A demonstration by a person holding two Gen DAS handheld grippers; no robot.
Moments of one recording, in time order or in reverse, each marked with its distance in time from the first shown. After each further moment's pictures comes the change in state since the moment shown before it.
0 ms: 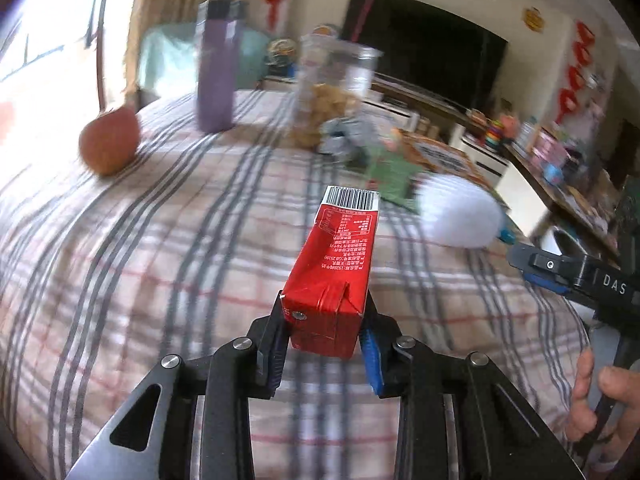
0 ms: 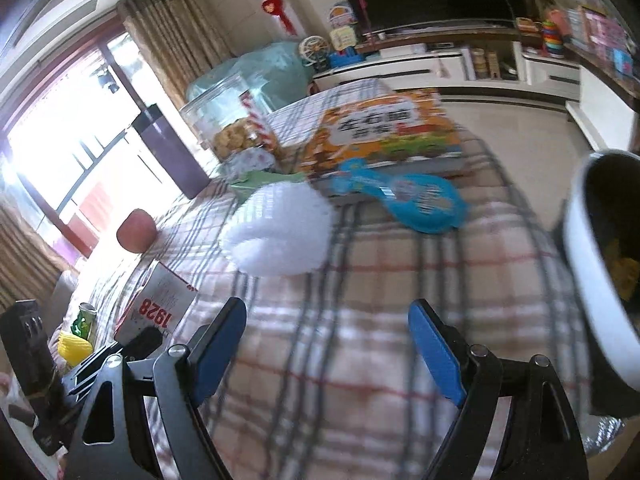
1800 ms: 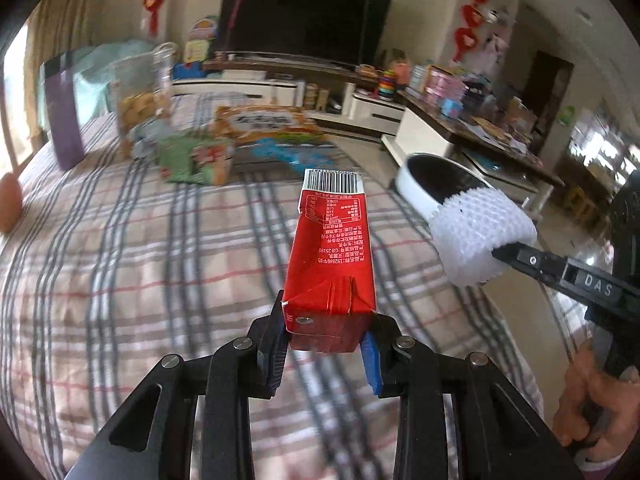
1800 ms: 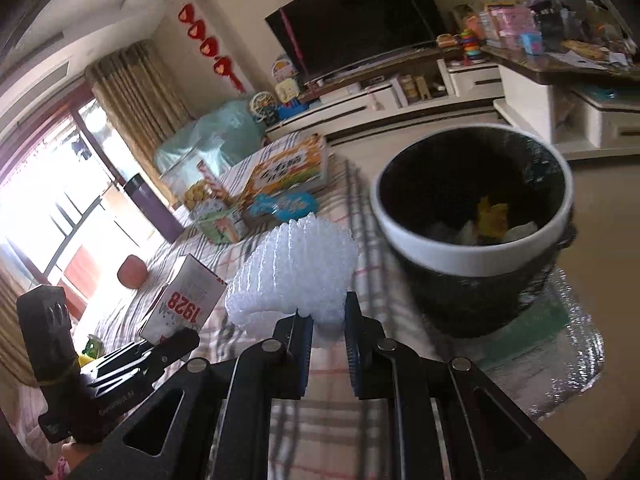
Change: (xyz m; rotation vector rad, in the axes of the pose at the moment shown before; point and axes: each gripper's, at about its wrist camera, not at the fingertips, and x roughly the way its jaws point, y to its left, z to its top) left arm -0.026 -0.137 -0.021 0.294 0.080 -0.245; right arm -0.143 -0.081 -0.068 0.178 -0.196 -0.101
